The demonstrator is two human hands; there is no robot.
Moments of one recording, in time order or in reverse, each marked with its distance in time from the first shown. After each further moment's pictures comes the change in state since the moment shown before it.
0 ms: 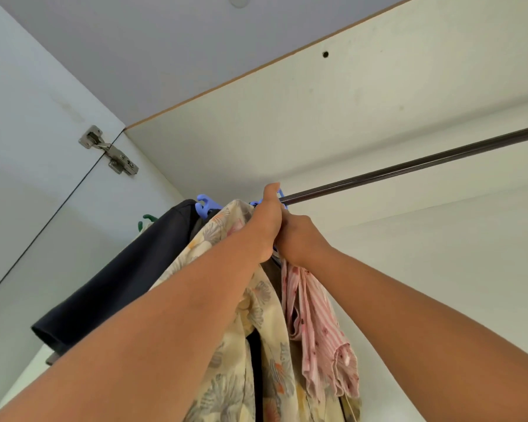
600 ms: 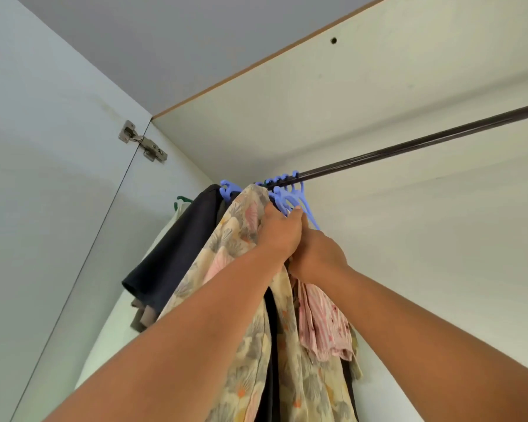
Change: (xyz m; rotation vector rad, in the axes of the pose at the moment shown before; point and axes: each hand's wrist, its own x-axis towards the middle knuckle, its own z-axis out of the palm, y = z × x) left_hand -0.092 -0.019 -0.002 0.413 0.121 0.137; right_hand -0.091 -0.025 -0.034 -0.182 -0.206 0.148
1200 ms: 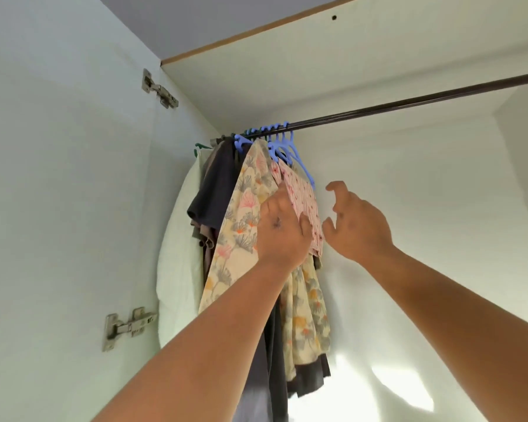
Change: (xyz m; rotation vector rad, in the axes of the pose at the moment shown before) left_hand -0.188 0.023 -0.090 0.477 0.077 0.442; right_hand -0.166 -0.070 -0.131 -0.181 0.136 0.059
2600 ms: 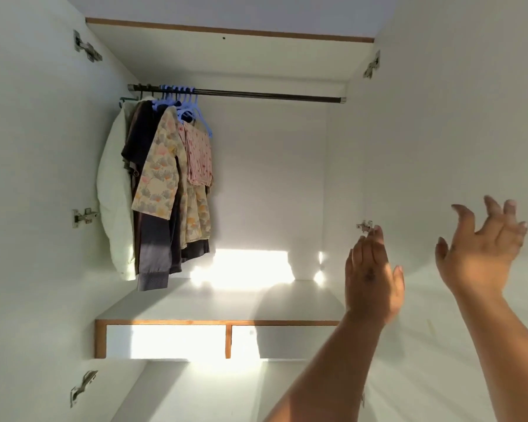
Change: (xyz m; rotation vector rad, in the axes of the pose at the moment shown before) left_hand -0.240 0.561 -0.246 -0.520 -0.309 -0.044; right_hand -0.295 0.080 -0.613 -0.725 0.088 0.377
